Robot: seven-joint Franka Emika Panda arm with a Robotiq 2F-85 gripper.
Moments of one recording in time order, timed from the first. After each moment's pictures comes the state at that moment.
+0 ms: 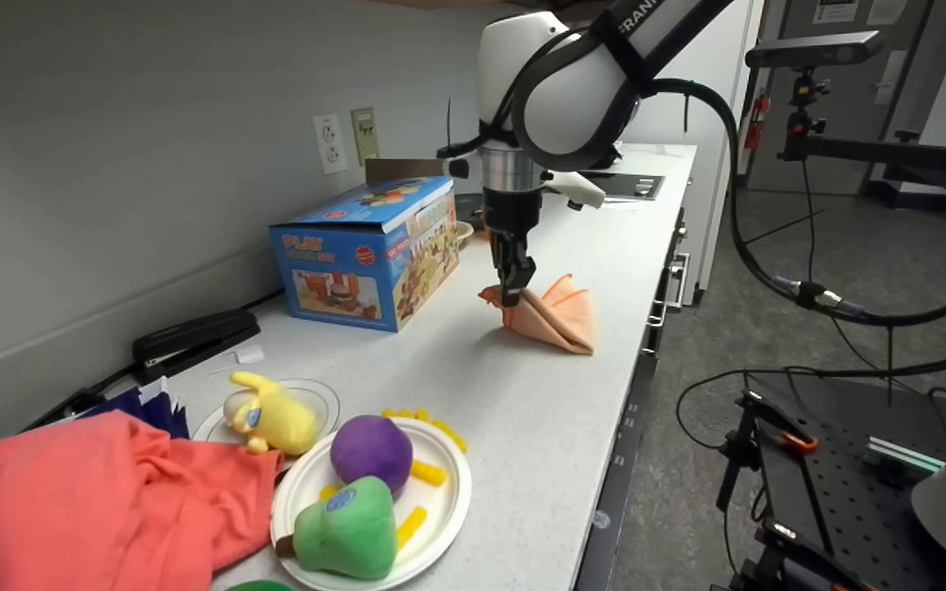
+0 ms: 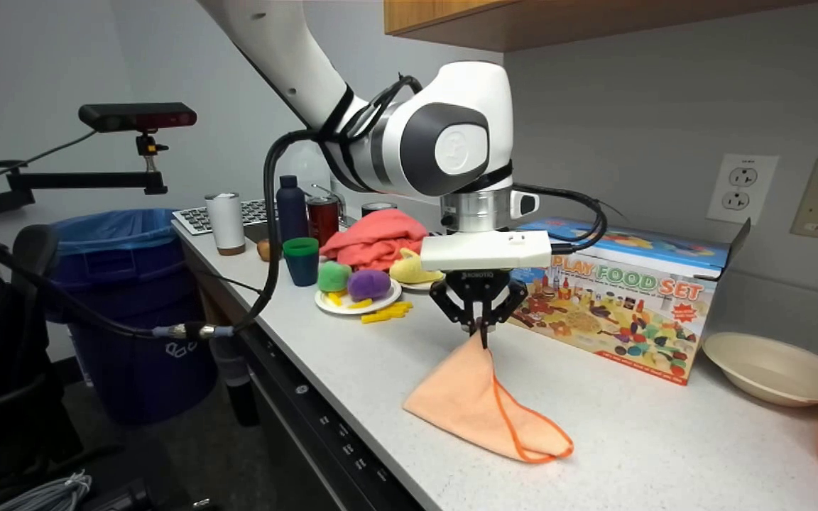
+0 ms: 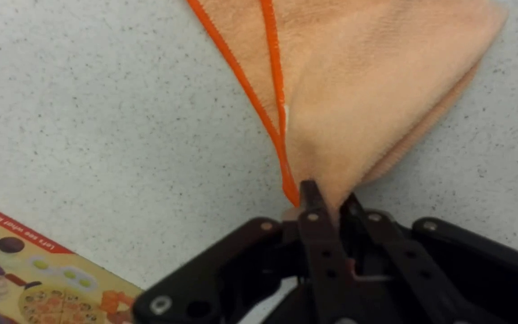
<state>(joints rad) -0.09 0.16 -0.03 -2.20 -0.08 2.43 -0.70</state>
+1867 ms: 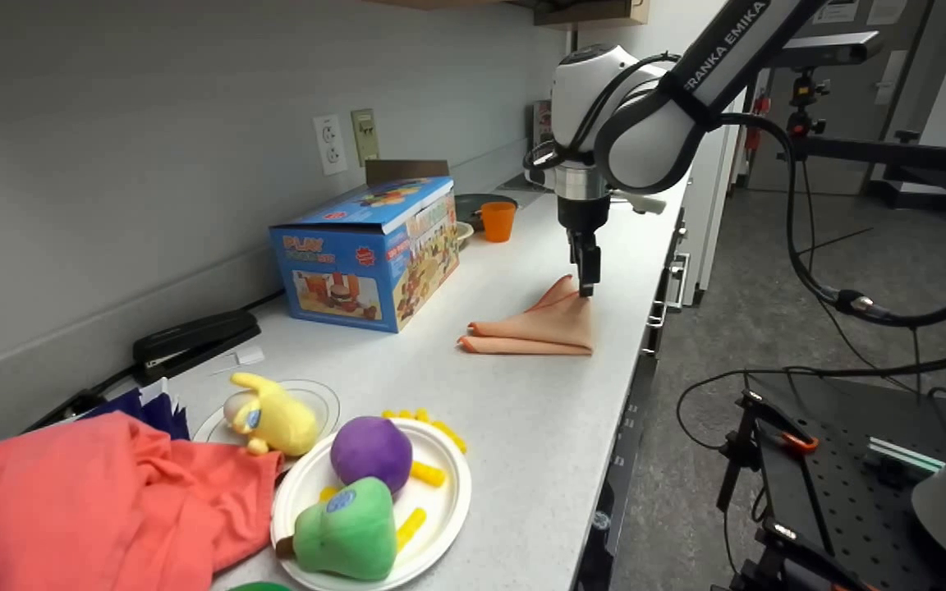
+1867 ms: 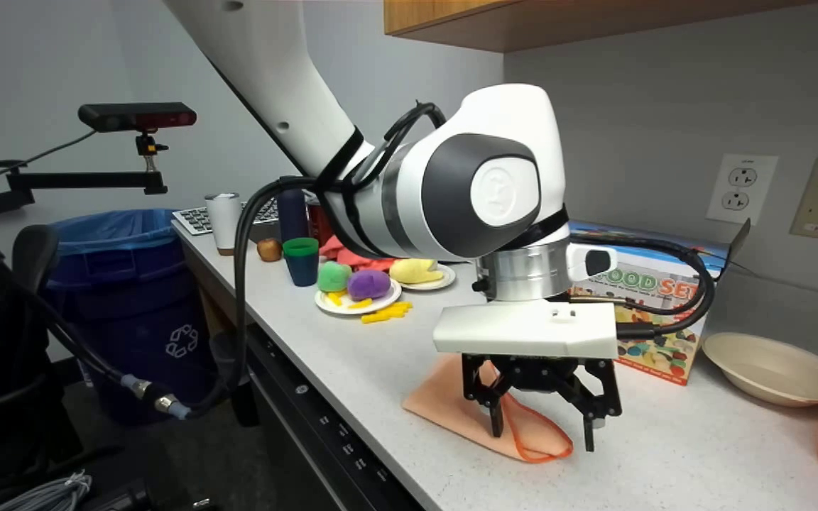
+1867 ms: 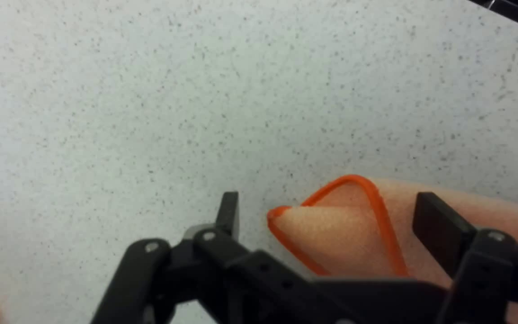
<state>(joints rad) -0.16 0.11 -0.19 -2.36 -0.37 2.53 -0.45</state>
